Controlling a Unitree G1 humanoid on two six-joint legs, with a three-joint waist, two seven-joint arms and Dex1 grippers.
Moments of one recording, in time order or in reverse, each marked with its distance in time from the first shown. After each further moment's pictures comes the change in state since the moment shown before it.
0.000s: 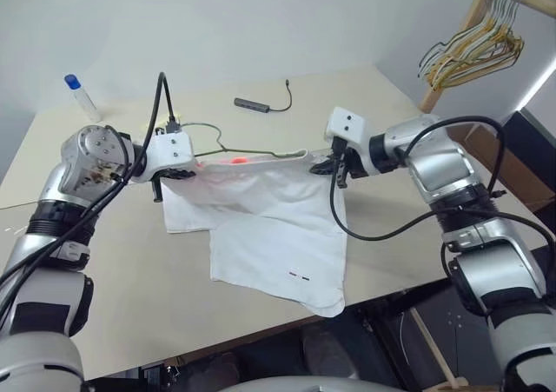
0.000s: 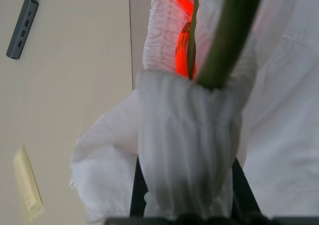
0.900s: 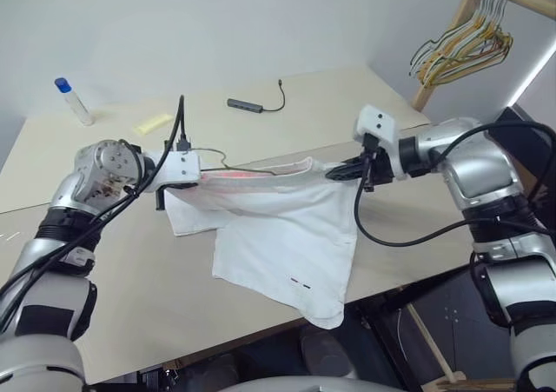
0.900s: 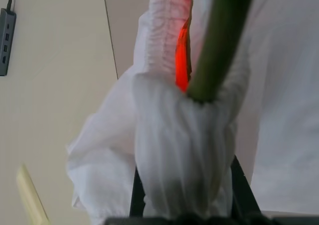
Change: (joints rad) left arm 0.017 -0.023 -0.056 0.065 0.092 -0.107 0.070; right arm 0.080 -0.120 -0.057 -0.181 0.139 0.095 0.062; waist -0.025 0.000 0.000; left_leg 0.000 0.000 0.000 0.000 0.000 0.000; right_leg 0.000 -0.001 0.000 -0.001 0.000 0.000
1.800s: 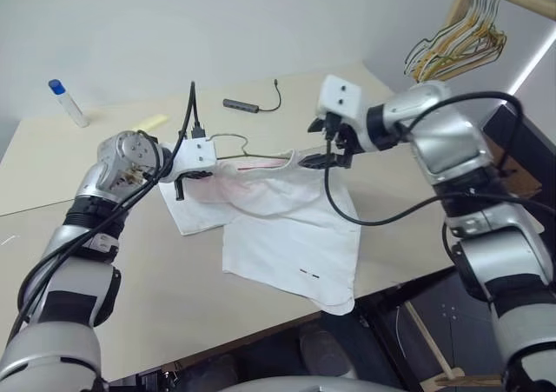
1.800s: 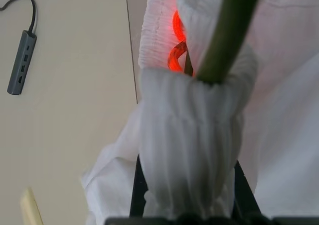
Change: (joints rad) left arm -0.084 -0.112 0.020 0.039 0.022 0.071 0.031; right arm -0.221 0.154 0.162 0.176 -0.204 -0.086 -0.066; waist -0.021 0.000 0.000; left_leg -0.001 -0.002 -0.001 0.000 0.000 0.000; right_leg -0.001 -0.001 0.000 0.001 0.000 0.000
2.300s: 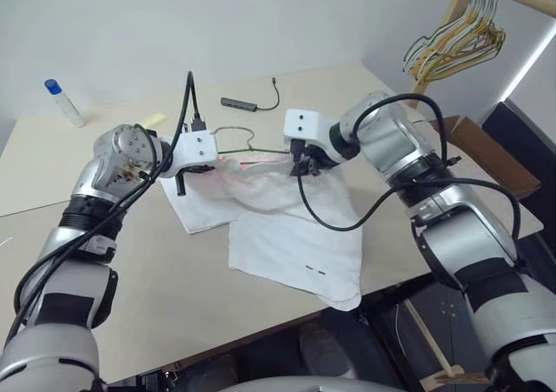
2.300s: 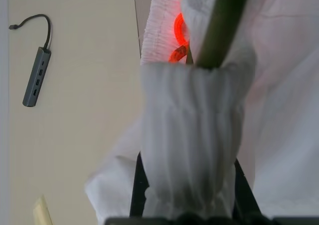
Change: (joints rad) left arm 0.025 0.018 0.022 -0.093 -0.024 0.040 -0.018; right arm -0.095 0.140 0.093 0.235 -0.143 -0.051 0.038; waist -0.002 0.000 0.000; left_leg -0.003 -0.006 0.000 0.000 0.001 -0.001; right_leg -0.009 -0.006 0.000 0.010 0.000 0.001
